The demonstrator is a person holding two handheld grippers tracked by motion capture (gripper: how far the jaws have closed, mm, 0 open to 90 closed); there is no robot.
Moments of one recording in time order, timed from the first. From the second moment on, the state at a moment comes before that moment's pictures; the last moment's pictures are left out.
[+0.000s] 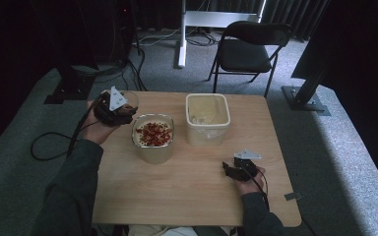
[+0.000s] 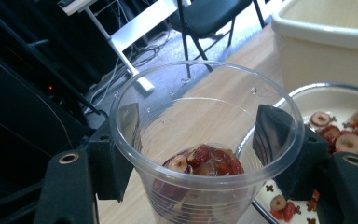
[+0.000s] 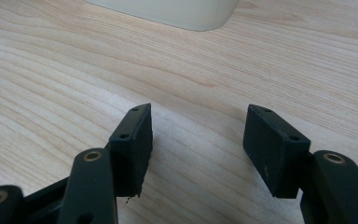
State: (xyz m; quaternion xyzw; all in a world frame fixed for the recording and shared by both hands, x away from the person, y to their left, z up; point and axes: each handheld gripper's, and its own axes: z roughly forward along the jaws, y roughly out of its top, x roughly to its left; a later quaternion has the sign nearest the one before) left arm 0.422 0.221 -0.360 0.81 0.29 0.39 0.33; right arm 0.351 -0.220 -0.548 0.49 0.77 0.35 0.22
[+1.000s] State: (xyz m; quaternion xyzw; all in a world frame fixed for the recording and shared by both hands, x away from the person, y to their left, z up) left arm 0.417 0.178 -0.366 0.88 0.13 0.45 0.11; right arm 0.351 -0.220 -0.548 0.49 0.77 0.35 0.22
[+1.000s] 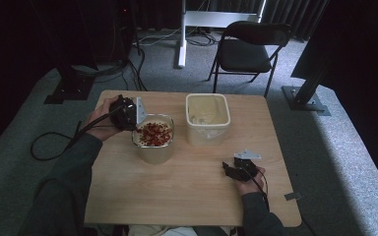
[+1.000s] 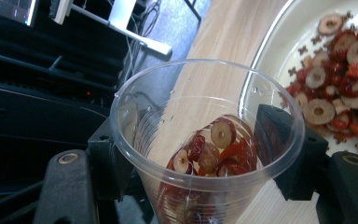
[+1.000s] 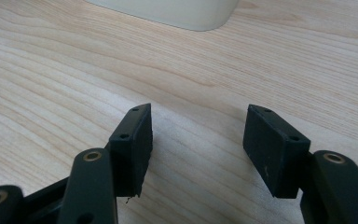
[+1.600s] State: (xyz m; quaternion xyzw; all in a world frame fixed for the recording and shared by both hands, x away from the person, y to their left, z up) left arm 0.410 0.149 -0.370 0.88 0.04 0.48 0.02; right arm 0.351 -0.220 -0.548 0.49 0.77 0.35 0.22
